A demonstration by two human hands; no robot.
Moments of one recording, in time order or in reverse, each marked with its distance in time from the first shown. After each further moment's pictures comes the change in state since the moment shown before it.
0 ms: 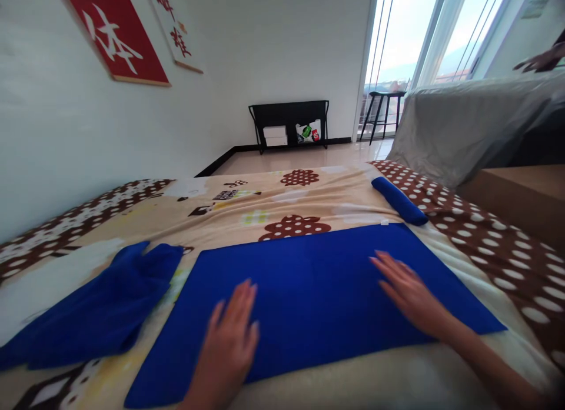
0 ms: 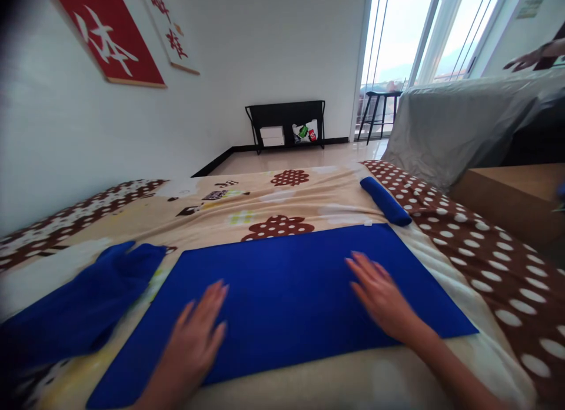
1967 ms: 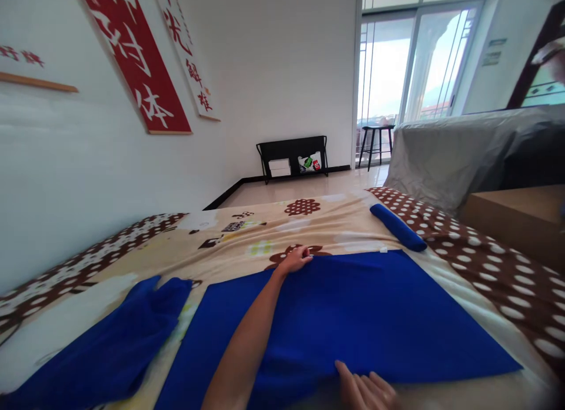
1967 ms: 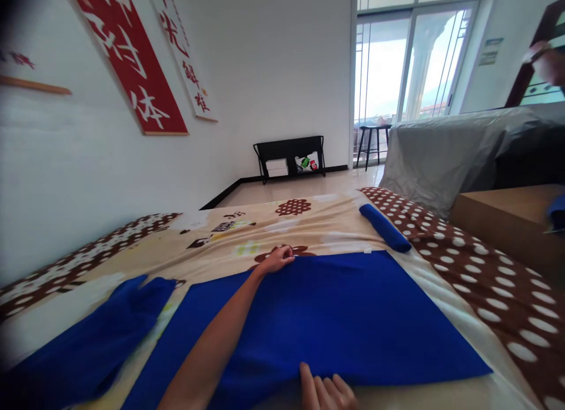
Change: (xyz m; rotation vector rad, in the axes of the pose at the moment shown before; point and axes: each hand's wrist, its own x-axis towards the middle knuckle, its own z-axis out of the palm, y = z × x) left_hand 0.259 0.032 0.065 -0.707 -0.396 0.025; right_hand -0.019 -0.154 0.057 -0.136 0.695 -0.261
